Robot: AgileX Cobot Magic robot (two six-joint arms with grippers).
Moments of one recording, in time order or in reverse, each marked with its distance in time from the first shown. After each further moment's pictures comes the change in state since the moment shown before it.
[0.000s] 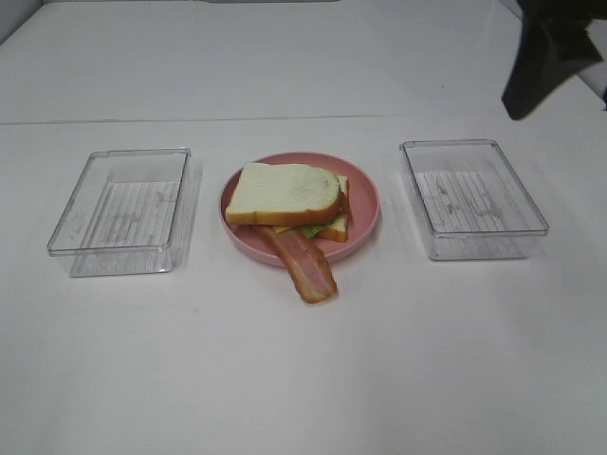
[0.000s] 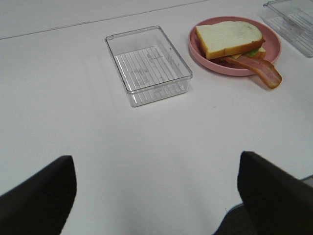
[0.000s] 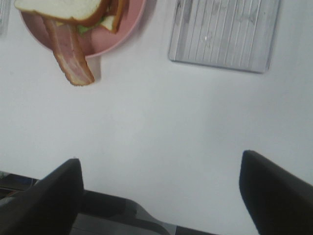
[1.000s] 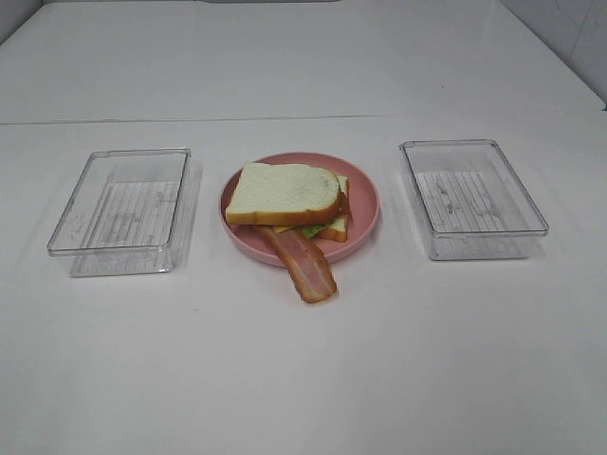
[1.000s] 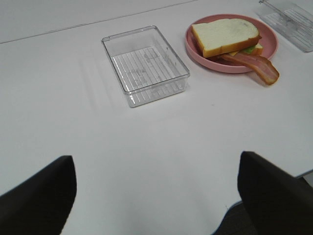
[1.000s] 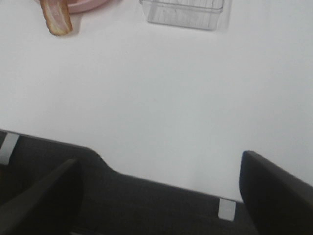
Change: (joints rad) left arm 0.000 0.000 0.000 -0.012 0.000 0.037; right arm 0.000 -1.139 0.730 -0.087 -0.017 -0.050
